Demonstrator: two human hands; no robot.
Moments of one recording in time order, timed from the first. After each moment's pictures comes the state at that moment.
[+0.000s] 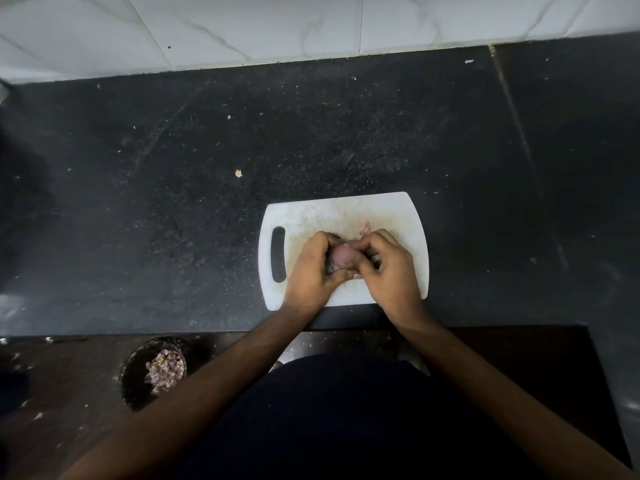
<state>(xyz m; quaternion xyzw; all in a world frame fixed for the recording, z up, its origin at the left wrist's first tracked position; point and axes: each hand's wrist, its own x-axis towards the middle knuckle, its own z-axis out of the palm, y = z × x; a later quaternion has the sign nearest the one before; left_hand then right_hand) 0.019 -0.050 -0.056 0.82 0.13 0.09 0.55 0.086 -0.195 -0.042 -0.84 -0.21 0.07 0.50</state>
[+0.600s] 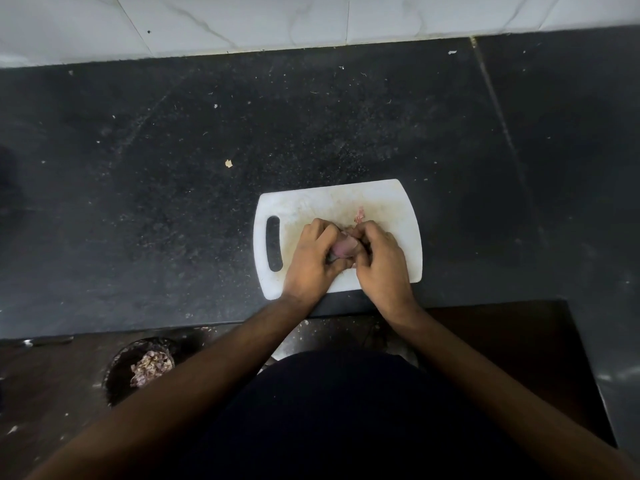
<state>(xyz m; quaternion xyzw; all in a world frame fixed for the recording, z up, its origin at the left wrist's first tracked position) 0.018 -0.050 -0.059 0.88 0.05 0.12 0.46 0.065 -0.191 -0.037 -0.89 -0.19 0.06 0.41</state>
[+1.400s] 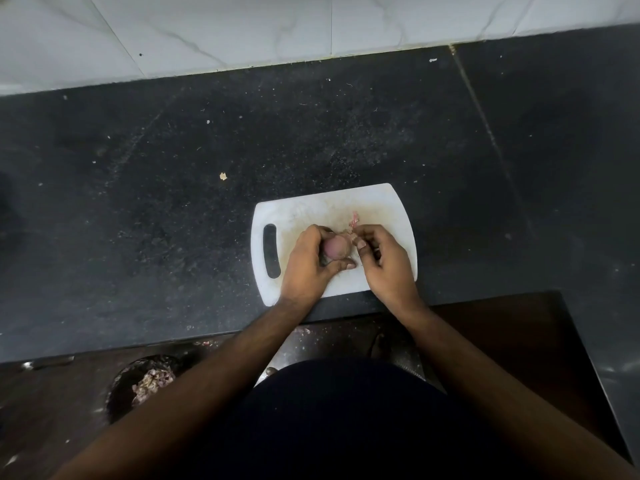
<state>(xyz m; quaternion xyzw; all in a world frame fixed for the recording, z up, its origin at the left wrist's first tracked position) 0.019 -0.047 -0.056 0.84 0.12 0.08 0.52 0.070 -0.207 -0.044 -0.85 -0.14 0.08 0.50</state>
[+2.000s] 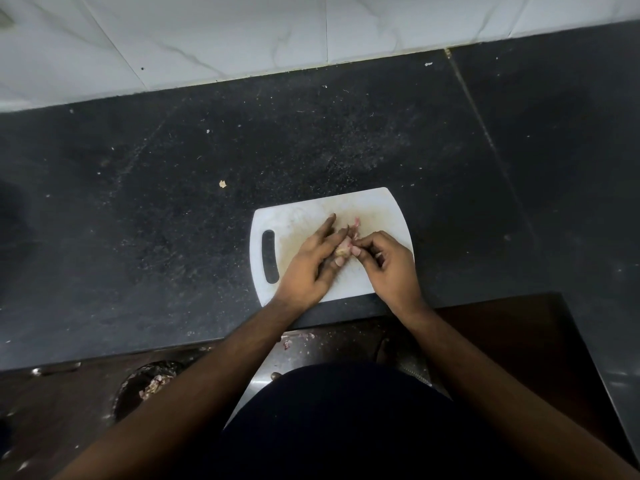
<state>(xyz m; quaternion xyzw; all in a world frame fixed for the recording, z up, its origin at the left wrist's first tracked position) 0.020 -0.039 -0.054 0.88 -0.03 0.04 0.47 0.077 -0.217 -0.048 -0.83 -0.19 0.04 0.52</state>
